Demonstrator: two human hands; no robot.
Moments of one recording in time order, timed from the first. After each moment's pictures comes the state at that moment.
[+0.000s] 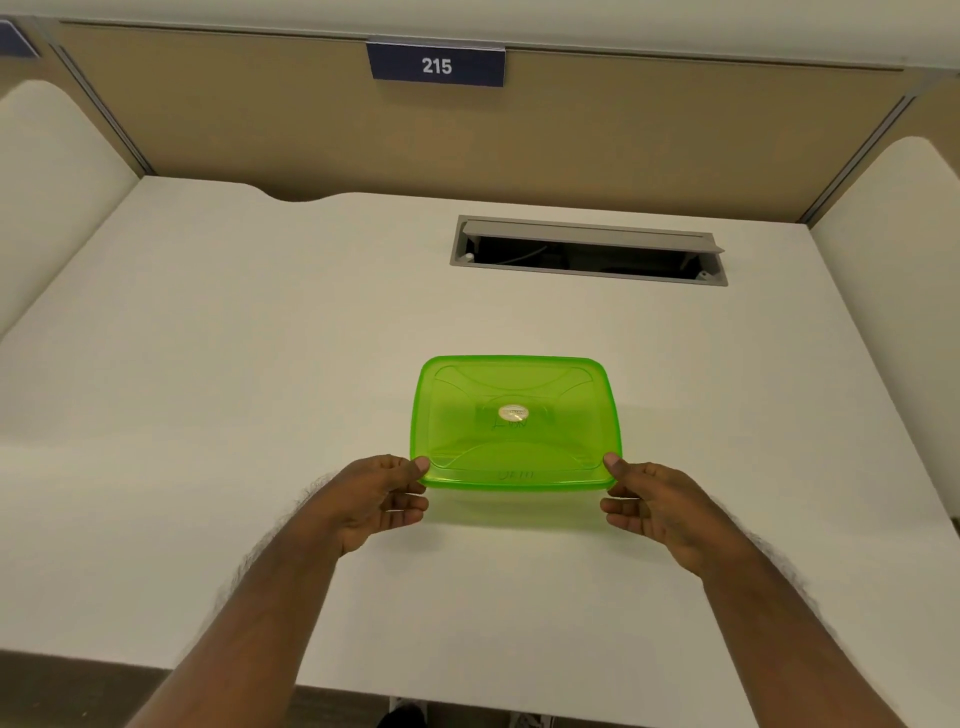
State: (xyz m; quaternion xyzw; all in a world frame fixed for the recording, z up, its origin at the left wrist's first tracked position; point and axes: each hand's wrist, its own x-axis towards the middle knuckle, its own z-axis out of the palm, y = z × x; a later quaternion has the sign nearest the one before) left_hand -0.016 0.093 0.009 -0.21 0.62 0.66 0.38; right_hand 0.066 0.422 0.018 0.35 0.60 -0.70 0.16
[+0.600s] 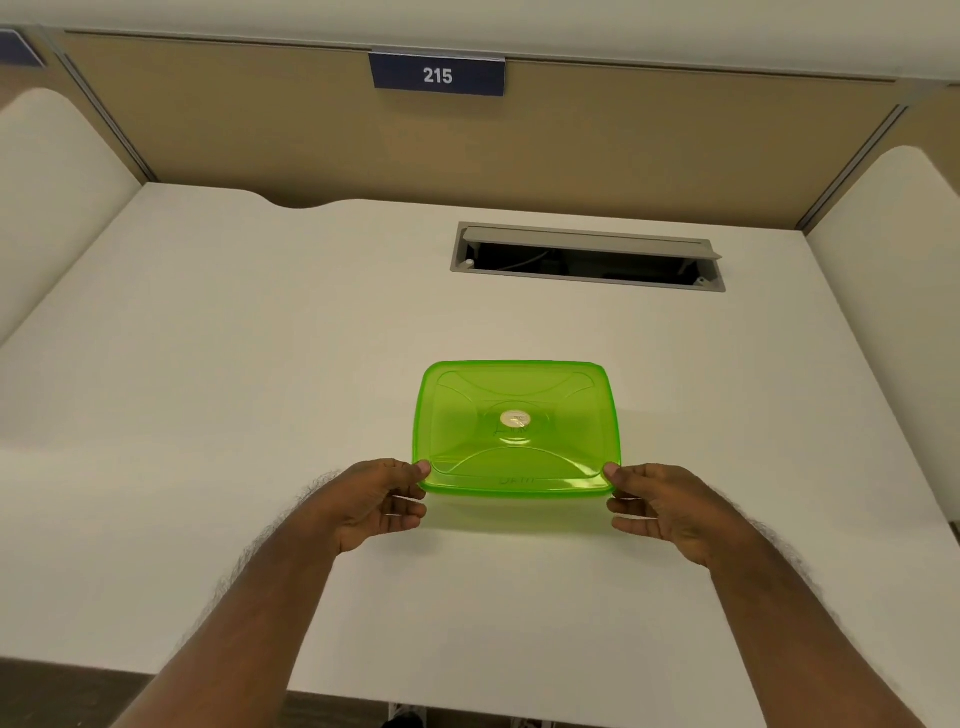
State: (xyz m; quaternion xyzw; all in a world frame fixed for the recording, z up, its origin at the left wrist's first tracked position) left_hand -0.023 0.088 0.009 -0.20 0.62 0.64 0.40; right_hand 0.059 0.431 0.021 0.34 0.63 -0.67 0.22
